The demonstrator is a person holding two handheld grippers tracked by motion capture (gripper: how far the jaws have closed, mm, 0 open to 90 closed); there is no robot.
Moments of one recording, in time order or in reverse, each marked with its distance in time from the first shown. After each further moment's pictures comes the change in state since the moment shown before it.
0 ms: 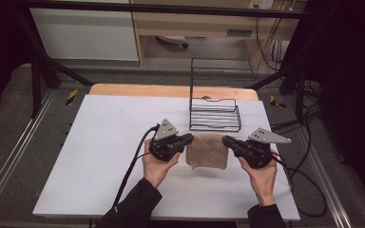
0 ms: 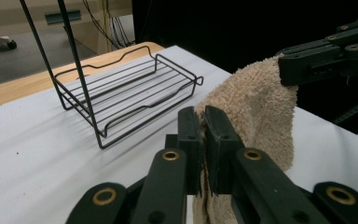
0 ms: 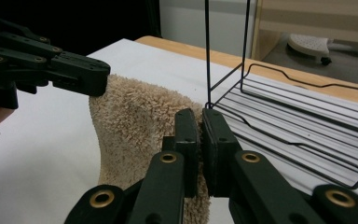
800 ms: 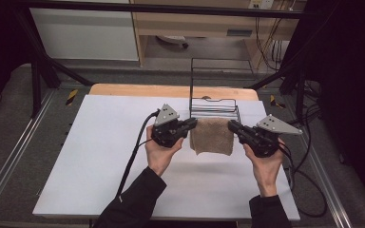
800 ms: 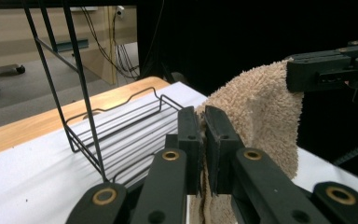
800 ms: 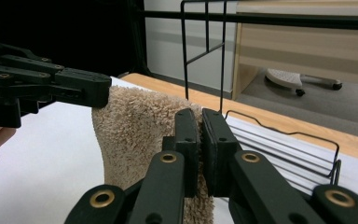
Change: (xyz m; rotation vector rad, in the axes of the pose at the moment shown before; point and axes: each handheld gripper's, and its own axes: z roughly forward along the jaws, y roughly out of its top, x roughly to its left) left arm 0.005 0.039 0.001 -0.094 0.010 -0.007; right arm -0.003 0.038 -0.011 -0.114 -0.062 -0.019
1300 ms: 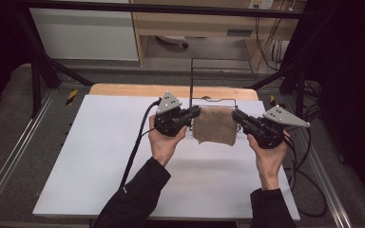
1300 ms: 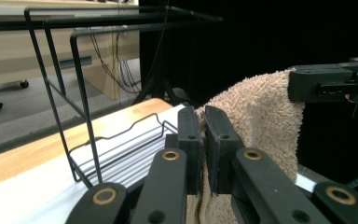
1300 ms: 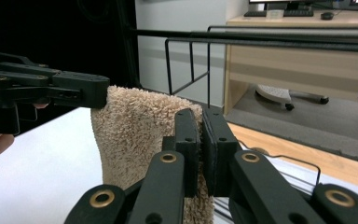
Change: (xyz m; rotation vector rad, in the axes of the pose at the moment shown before) left arm 0.003 0.028 0.007 -0.060 0.005 -0.004; right arm -0.009 0.022 -0.002 -0.063 -0.032 0.004
